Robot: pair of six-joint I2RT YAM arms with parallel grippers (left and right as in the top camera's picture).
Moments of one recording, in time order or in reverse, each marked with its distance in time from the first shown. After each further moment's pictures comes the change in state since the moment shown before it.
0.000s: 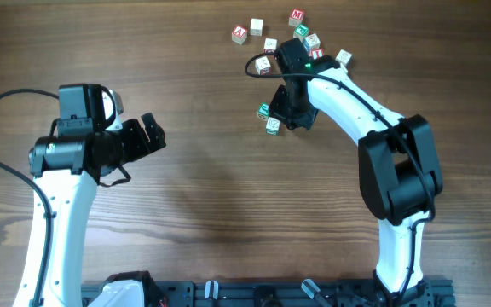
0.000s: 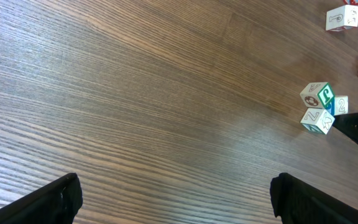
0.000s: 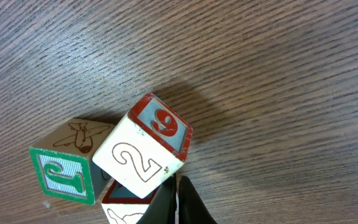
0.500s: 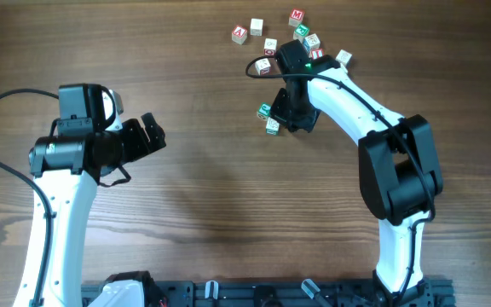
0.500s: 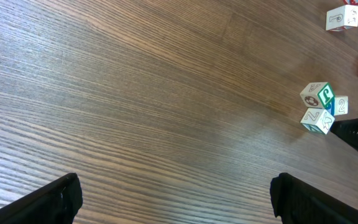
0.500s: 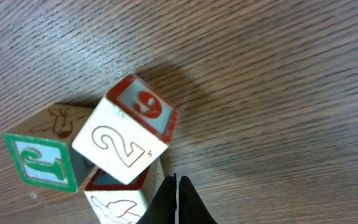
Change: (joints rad) left arm 0.000 0.000 0.000 0.000 0.000 0.000; right arm 0.000 0.000 0.000 -0.043 -0.021 -0.001
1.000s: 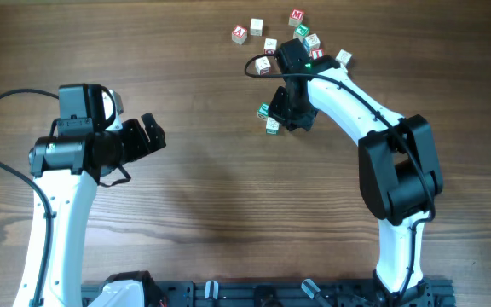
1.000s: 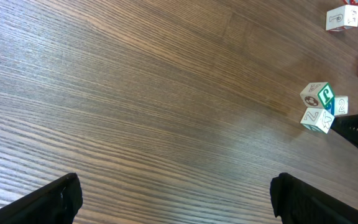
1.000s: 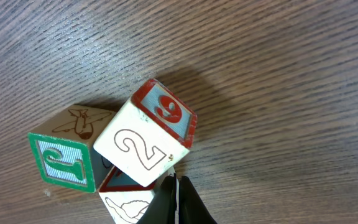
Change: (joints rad) left arm 0.000 0.000 0.000 0.000 0.000 0.000; right arm 0.000 0.000 0.000 0.030 -0.012 -0.011
